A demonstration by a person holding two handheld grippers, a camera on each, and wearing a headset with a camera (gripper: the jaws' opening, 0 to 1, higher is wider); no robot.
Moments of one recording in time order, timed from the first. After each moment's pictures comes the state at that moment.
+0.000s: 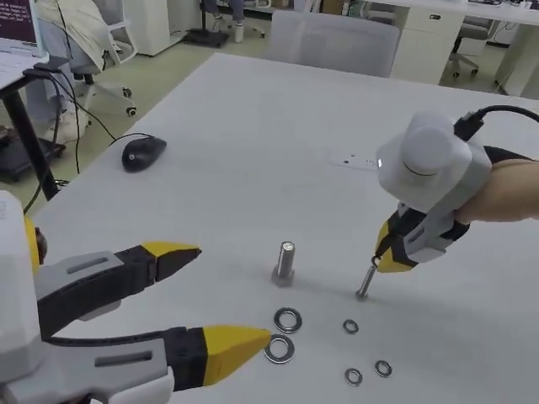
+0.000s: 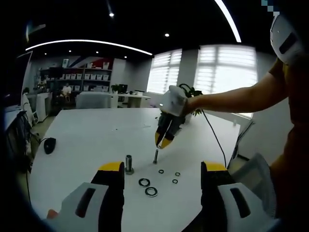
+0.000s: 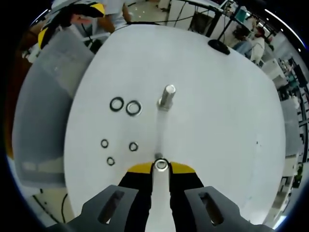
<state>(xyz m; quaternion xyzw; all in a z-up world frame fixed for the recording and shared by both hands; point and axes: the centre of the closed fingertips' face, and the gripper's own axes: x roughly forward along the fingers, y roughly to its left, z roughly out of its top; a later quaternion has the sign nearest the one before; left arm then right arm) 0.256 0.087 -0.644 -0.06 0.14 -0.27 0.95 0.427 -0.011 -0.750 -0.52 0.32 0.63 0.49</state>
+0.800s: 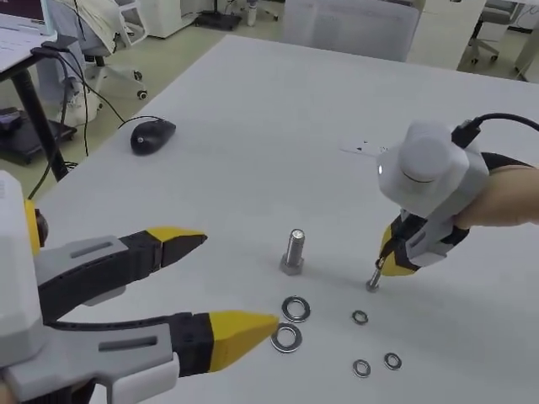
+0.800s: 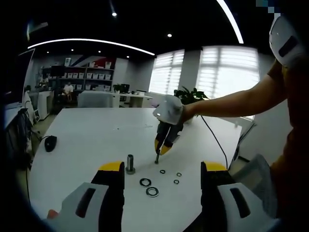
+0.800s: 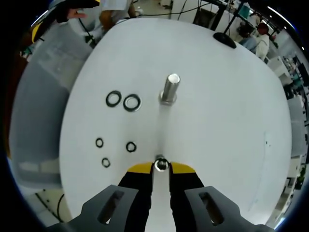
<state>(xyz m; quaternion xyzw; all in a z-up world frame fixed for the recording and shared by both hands) 0.258 0.091 -0.646 -0.06 0.14 -0.26 0.95 0.428 -0.010 -0.784 -0.52 0.33 0.63 0.47</state>
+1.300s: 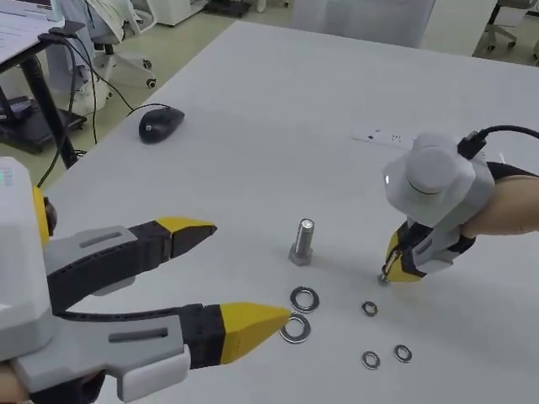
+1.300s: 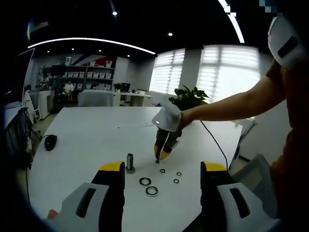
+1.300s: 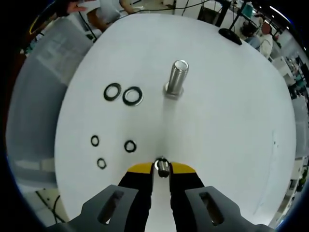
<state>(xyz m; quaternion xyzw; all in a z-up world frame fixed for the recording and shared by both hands) 0.258 0.089 -0.649 -0.06 0.15 -0.26 0.95 0.426 -0.014 -0.808 -0.52 0.34 0.64 0.46</state>
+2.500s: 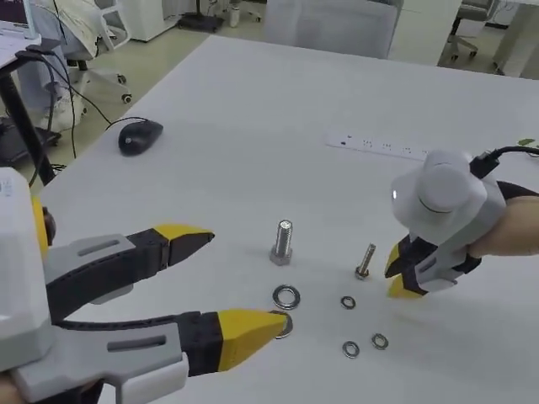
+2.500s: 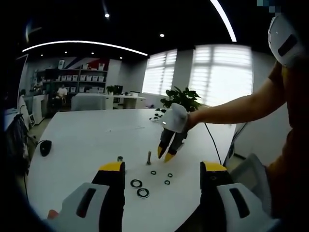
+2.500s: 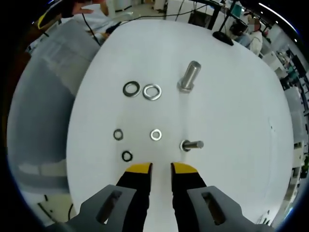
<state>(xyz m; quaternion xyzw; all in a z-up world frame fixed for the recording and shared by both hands) 0.244 0.069 -0.637 -0.05 0.13 -0.29 0.95 0.389 -0.048 -0.787 -0.49 0.34 0.63 0.50</state>
